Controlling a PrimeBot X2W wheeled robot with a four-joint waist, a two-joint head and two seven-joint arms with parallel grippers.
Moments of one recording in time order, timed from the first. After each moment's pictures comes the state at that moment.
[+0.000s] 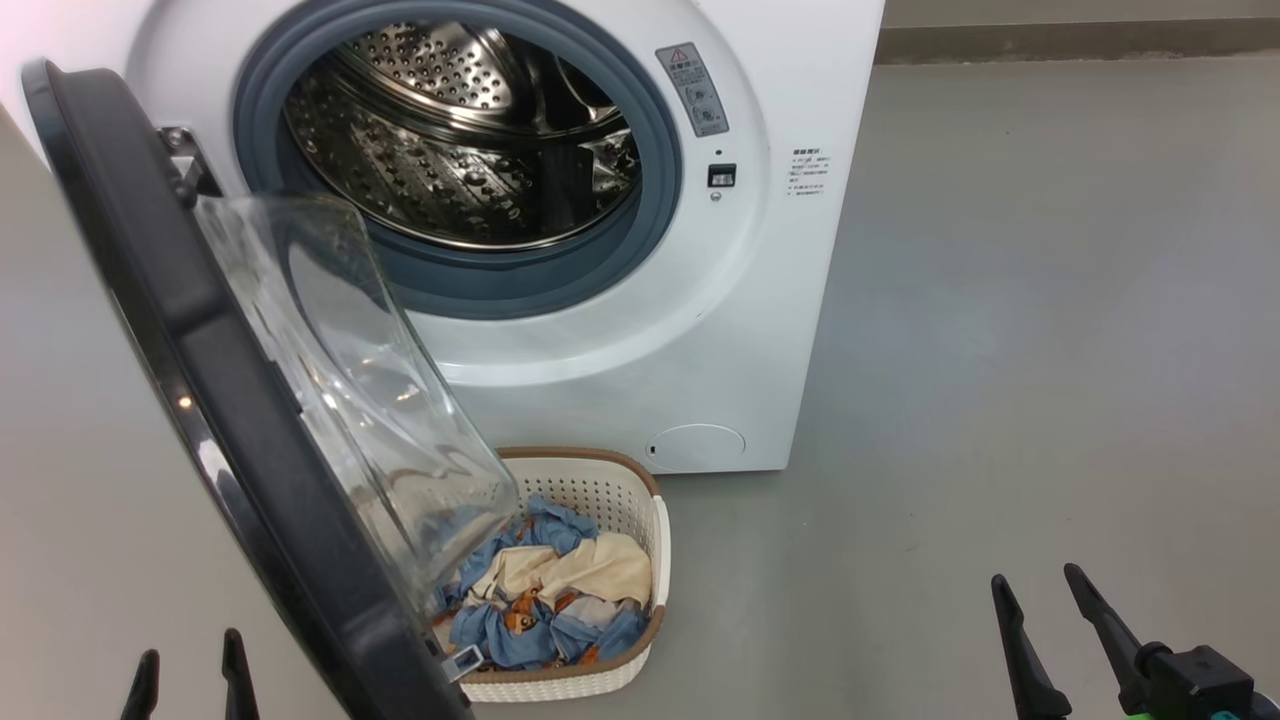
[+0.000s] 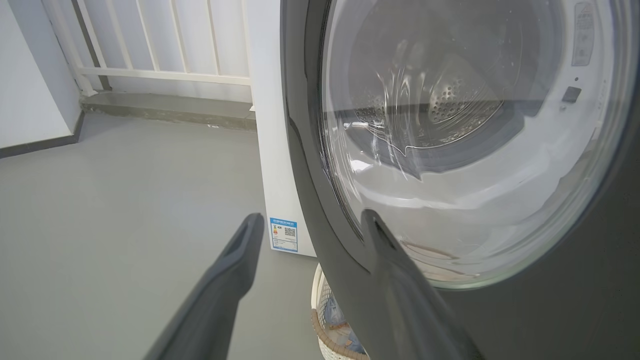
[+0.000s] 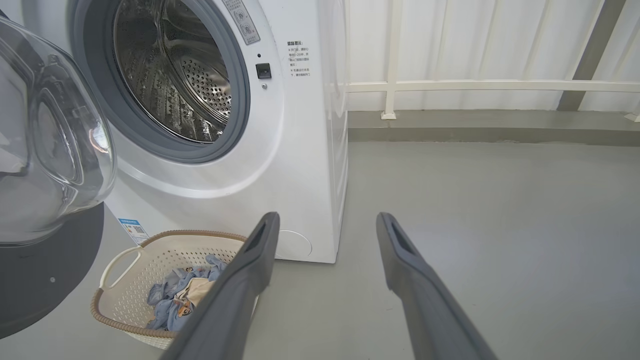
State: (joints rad) left arm 0.09 0.03 0.15 0.23 -0.20 -0.07 -0.25; right arm 0.11 -0.10 -0.06 0.13 0.16 0.13 -0.25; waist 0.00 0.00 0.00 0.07
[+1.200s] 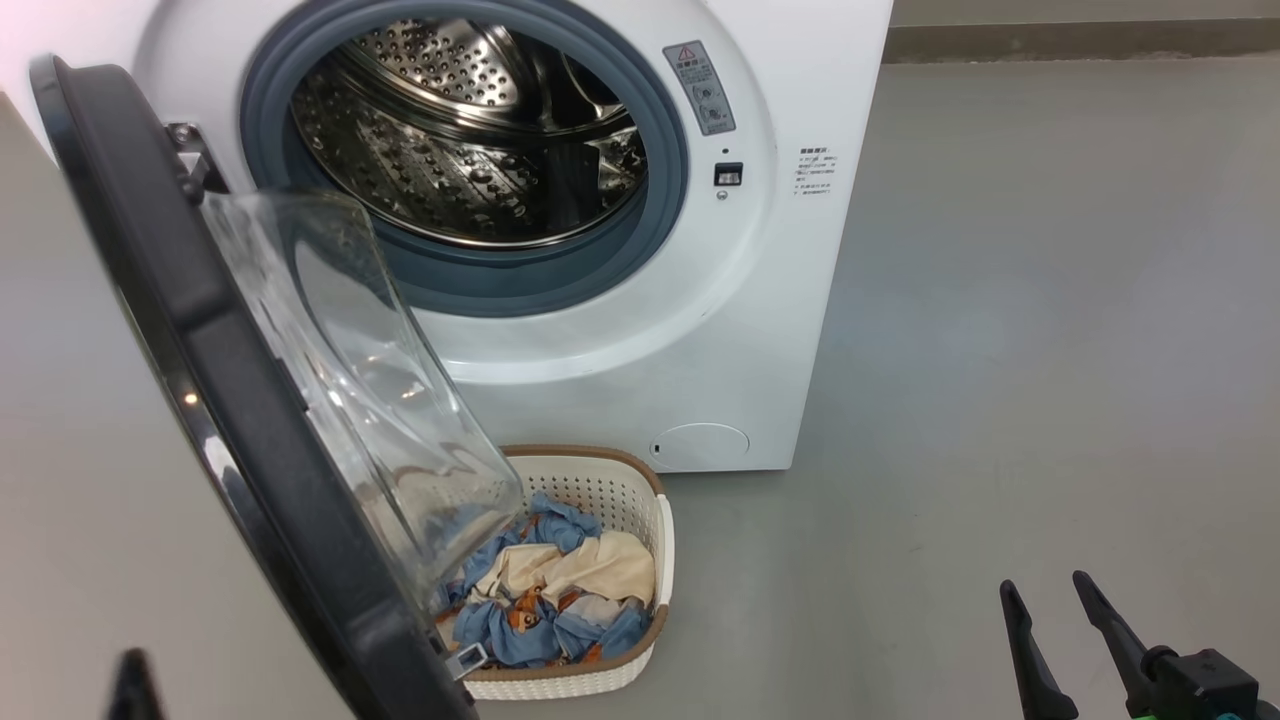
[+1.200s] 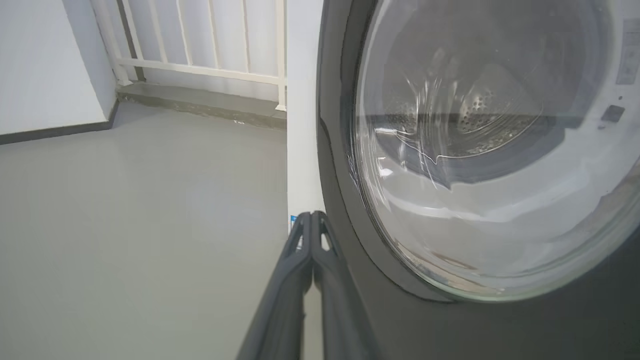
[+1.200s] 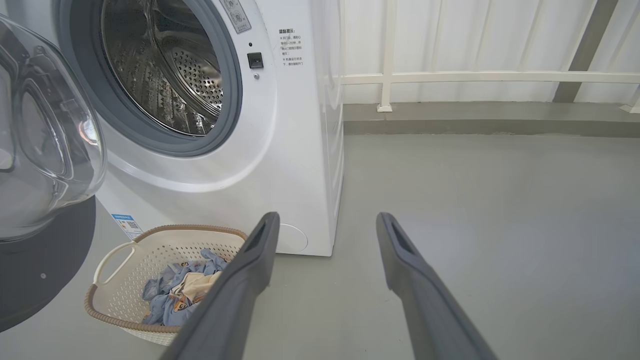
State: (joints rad) left arm 0.10 0.03 0.17 0.22 -0.25 -0.02 -0.25; right arm 0.11 -0.10 -0.08 0.15 0.16 0.13 -0.25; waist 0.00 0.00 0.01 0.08
